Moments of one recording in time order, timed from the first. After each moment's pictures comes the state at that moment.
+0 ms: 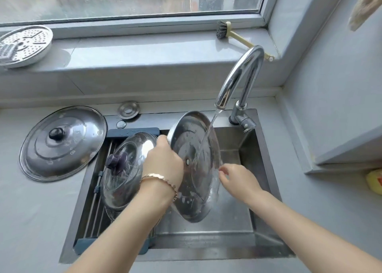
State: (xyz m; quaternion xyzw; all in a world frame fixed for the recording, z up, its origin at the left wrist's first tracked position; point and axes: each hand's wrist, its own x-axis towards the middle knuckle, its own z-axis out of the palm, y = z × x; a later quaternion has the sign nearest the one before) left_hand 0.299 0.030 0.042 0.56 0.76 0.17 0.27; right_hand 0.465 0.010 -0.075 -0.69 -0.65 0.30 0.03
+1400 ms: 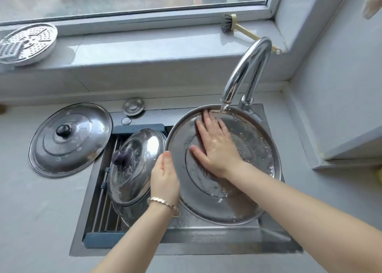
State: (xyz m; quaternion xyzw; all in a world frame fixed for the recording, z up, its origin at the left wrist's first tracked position) left_hand 0.288 0.004 -0.014 0.39 0.70 0.43 0.42; right_hand 0.420 0.060 -0.052 -0.58 -0.80 0.11 0.13
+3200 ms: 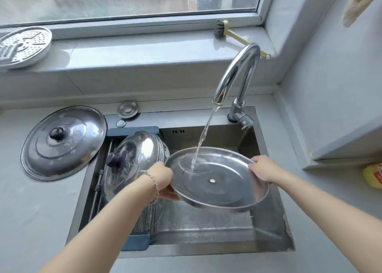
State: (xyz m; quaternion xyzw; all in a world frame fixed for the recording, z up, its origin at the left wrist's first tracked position) left_hand 0.278 0.032 -0.001 0.29 0.75 0.04 0.60; right_hand 0.530 0.026 -0.070 -0.77 -0.49 0.41 -0.04
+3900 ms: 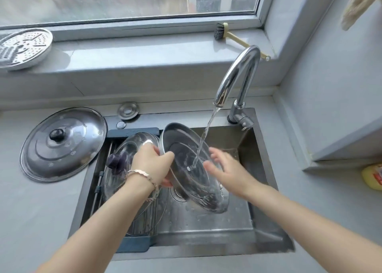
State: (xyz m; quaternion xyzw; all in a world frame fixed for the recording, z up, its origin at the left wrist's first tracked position) left_hand 0.269 0.033 0.033 0.45 0.74 0.19 0.46; right_hand 0.453 0.007 -0.037 -0.62 -0.60 0.48 0.16
